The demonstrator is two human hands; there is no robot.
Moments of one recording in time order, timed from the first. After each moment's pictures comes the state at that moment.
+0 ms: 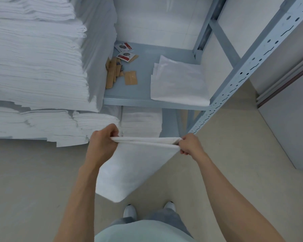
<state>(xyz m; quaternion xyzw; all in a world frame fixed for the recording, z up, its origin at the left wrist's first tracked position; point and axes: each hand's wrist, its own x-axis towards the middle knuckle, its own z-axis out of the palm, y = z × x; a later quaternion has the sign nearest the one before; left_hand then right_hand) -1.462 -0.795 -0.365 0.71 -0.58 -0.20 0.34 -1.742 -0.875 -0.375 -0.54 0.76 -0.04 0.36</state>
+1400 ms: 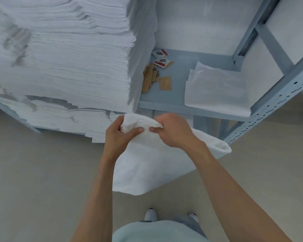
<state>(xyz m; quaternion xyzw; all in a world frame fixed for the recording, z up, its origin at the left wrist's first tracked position) -1.408 -0.779 -0.339 0.65 -0.40 -0.31 0.57 -1.577 -0.861 -0.281 -0.87 0.42 -0.09 0.23</state>
